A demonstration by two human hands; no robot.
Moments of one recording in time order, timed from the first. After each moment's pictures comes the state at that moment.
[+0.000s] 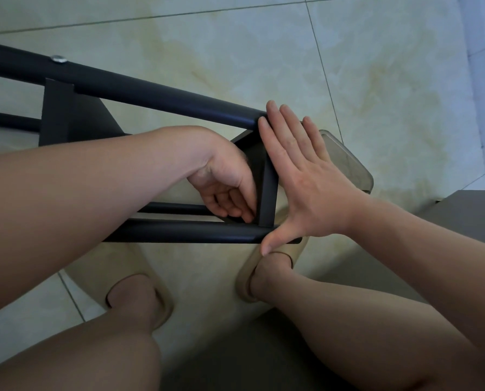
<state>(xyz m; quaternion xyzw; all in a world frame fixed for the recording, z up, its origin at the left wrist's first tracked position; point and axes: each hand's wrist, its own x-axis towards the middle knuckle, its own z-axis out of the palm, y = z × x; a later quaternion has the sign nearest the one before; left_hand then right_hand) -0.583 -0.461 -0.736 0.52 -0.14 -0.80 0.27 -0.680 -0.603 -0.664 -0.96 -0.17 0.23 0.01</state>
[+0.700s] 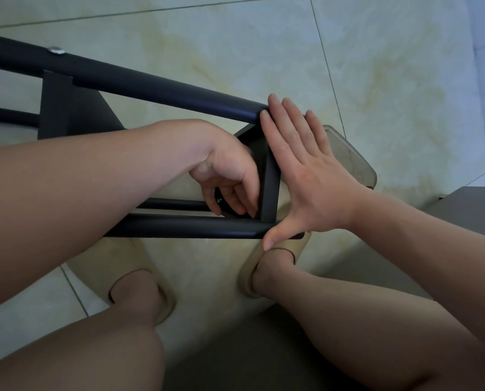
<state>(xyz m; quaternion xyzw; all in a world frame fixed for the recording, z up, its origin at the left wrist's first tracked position) -0.582 -0.457 -0.729 0.53 -0.17 -0.79 0.26 -0.679 -0.601 -0.666 -0.96 -0.17 0.23 0.02</state>
